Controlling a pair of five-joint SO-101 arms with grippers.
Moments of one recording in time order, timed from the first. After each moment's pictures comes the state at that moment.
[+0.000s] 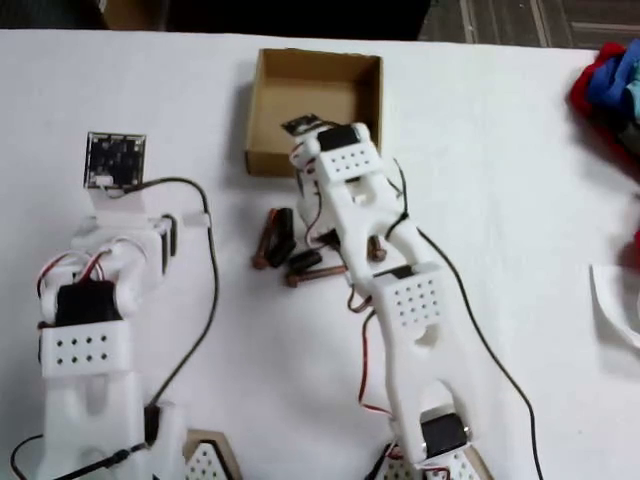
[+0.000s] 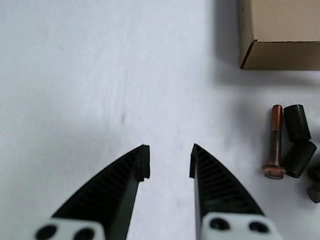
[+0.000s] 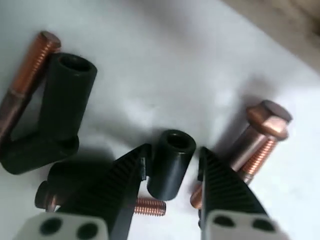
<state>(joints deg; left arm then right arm) -15.3 -51.3 51.2 53.9 -6.4 -22.9 56.2 -45.5 94.2 9.9</state>
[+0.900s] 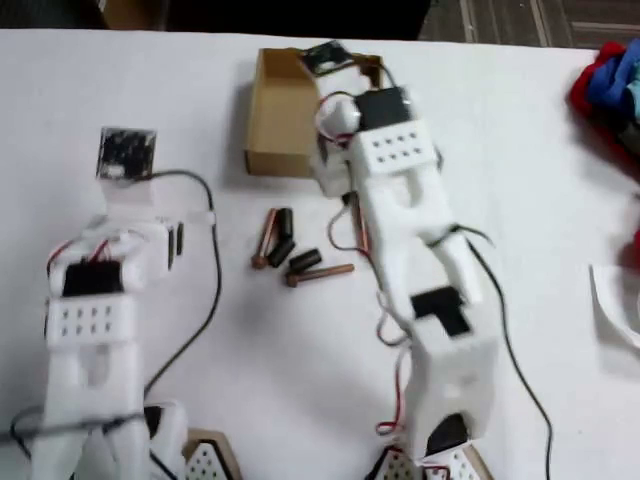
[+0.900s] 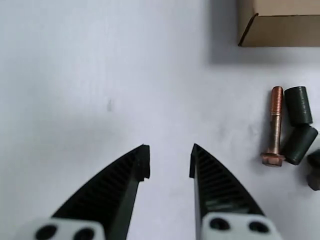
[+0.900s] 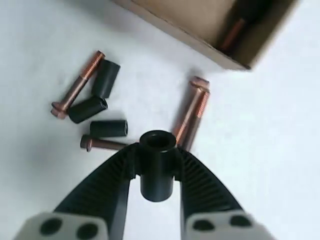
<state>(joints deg) -13.2 -37.3 44.7 55.4 -6.4 -20.1 17.7 -33.2 99.8 9.9</state>
